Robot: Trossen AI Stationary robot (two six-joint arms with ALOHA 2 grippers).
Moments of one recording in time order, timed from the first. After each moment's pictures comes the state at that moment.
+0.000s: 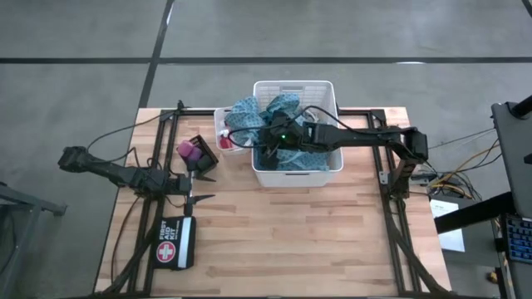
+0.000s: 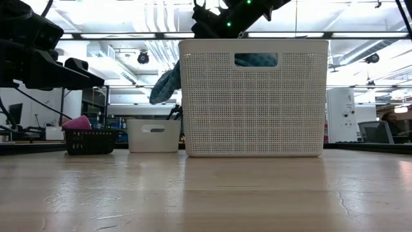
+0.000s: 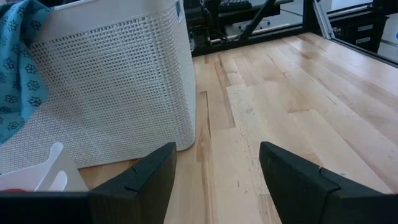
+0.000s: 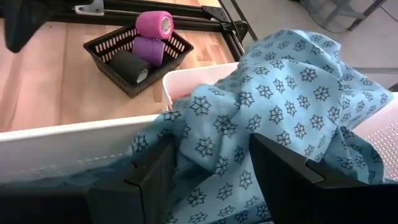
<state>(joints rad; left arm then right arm) -0.27 0.29 0.00 0.05 -0.28 0.15 -0.17 1.79 1.46 -0.27 0.23 -0.13</state>
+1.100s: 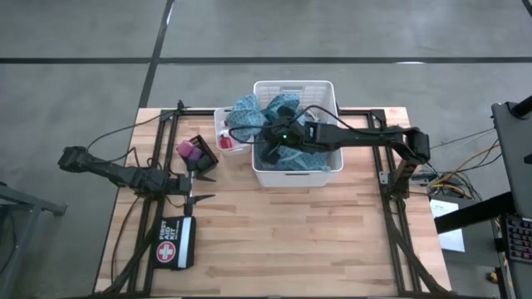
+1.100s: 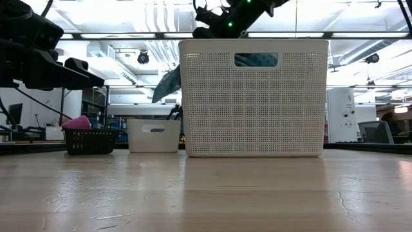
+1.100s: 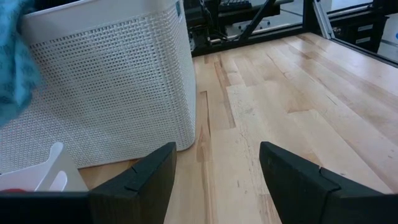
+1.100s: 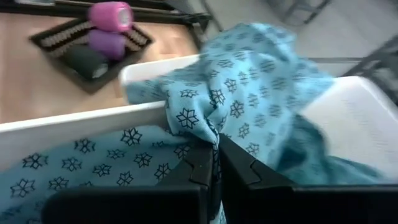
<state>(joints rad) -0.27 0.29 0.00 0.05 -0.28 0.15 -0.17 1.78 1.46 -0.28 0.38 -0.13</state>
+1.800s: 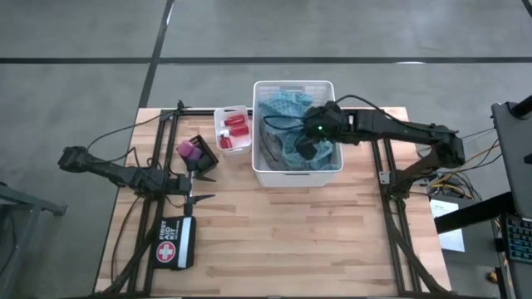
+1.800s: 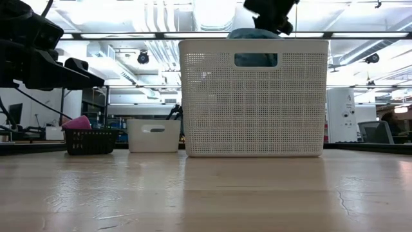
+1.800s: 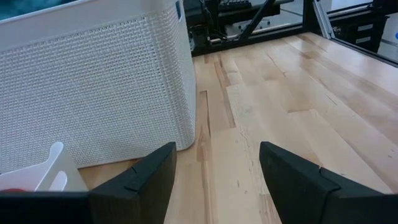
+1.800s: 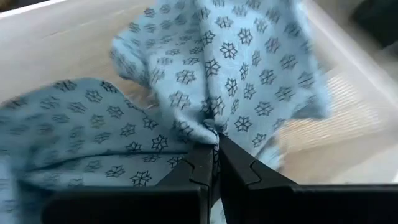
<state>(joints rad) -0.27 0.29 0.00 0.05 -0.28 0.15 -0.18 1.47 1.47 -0.89 0.46 0.24</state>
